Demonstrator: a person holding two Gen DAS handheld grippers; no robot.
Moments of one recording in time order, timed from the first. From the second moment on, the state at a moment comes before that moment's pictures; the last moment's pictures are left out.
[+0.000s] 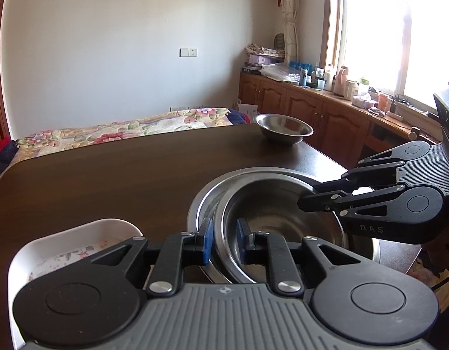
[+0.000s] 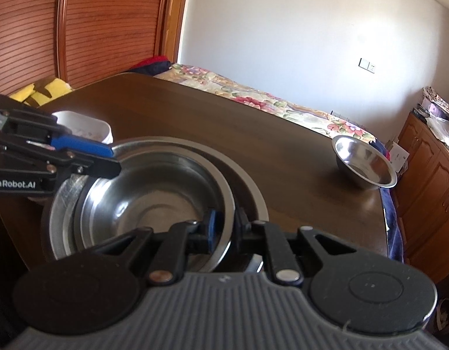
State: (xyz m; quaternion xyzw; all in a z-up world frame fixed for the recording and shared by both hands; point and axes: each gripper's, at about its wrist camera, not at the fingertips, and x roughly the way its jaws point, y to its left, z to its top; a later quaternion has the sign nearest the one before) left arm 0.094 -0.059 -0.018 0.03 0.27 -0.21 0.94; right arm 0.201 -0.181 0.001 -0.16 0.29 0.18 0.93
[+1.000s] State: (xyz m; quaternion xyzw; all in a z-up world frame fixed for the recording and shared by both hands) left arm 0.102 -0.075 -0.011 0.05 0.26 -0.20 0.94; right arm 0.195 -0.212 0.015 -0.06 0.21 0.15 0.96
